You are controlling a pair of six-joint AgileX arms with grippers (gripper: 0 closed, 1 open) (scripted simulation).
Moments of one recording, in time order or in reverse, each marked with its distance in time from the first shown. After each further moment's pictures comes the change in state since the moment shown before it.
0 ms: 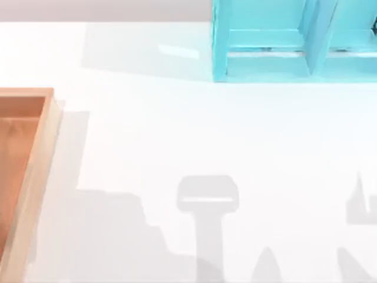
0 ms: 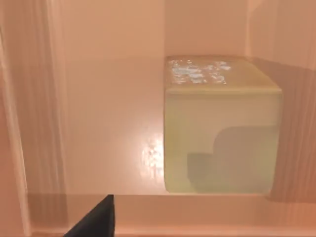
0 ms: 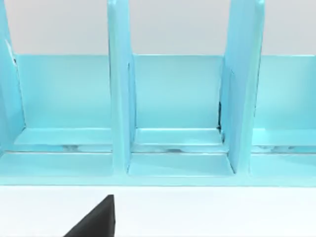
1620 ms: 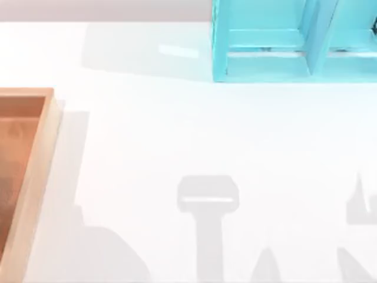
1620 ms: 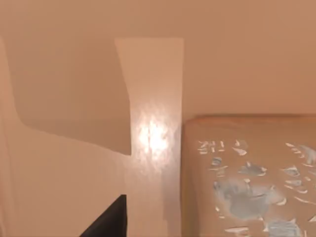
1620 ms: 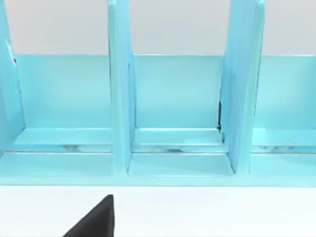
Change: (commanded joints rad) left arm 0.019 0.176 -0.230 0.355 0.000 0.022; right arm 0.000 0.000 0.000 0.000 0.000 0.000
